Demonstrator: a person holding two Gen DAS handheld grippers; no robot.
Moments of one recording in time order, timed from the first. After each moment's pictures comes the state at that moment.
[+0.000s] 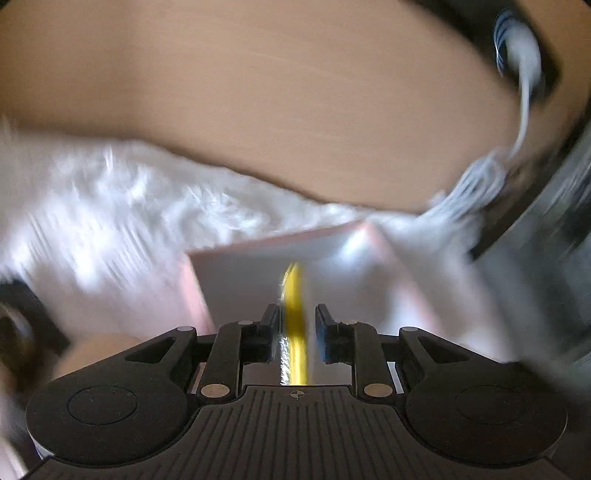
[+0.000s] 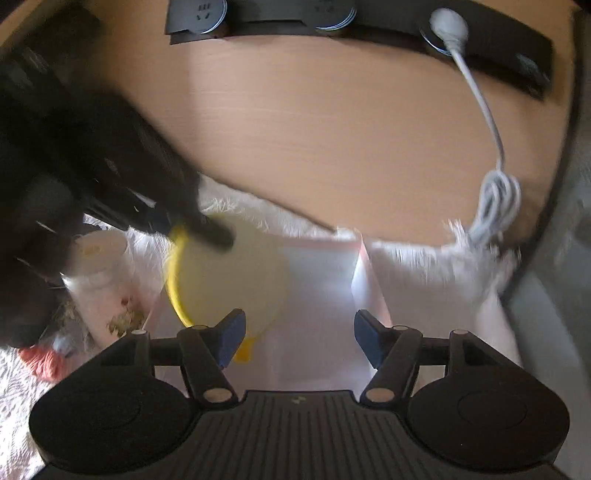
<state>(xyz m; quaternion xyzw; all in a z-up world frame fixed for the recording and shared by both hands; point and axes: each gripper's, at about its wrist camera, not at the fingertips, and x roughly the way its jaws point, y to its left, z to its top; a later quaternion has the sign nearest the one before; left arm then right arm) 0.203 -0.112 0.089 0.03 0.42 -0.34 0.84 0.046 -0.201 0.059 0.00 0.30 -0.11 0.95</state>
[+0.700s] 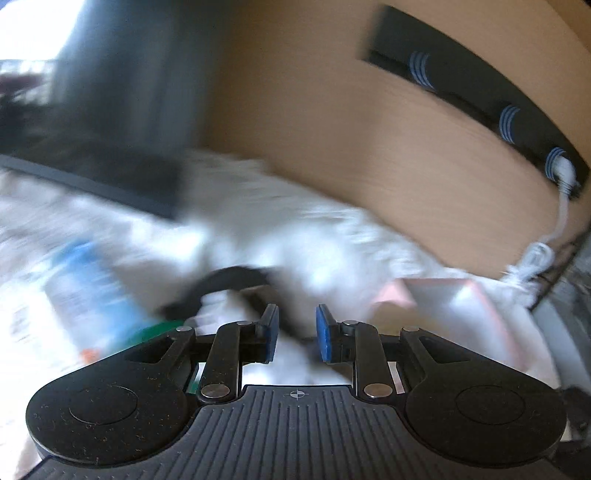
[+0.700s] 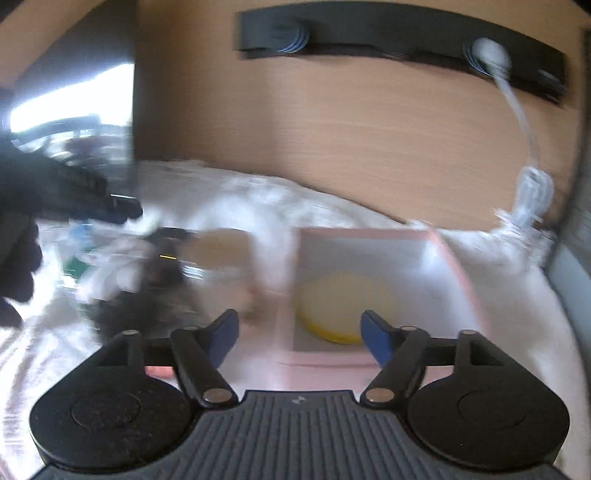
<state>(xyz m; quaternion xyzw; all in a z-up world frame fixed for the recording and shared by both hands) 0.180 0.108 0.125 -0.08 0.35 -0.21 0.91 0.025 -0.108 0.083 0.03 0.29 -0.06 0.96</state>
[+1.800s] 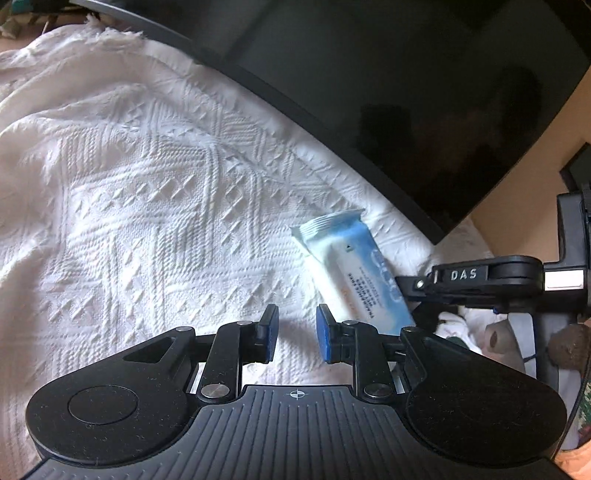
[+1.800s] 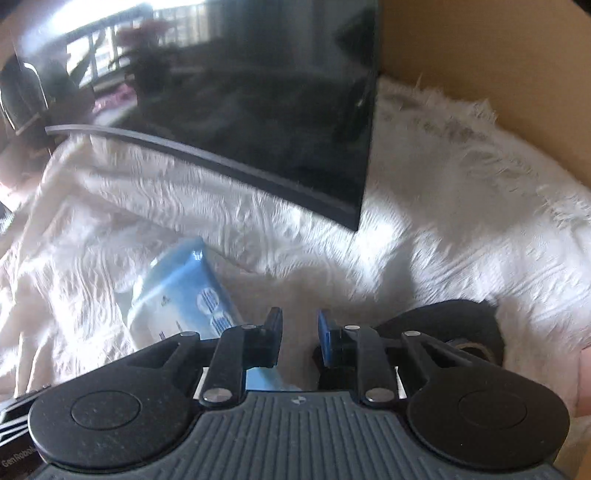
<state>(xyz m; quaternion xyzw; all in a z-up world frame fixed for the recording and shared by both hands) 0.235 0.317 0.051 -0.24 0.40 -0.13 0.87 0.328 0.093 0.050 0.05 0.51 0.07 0.86</state>
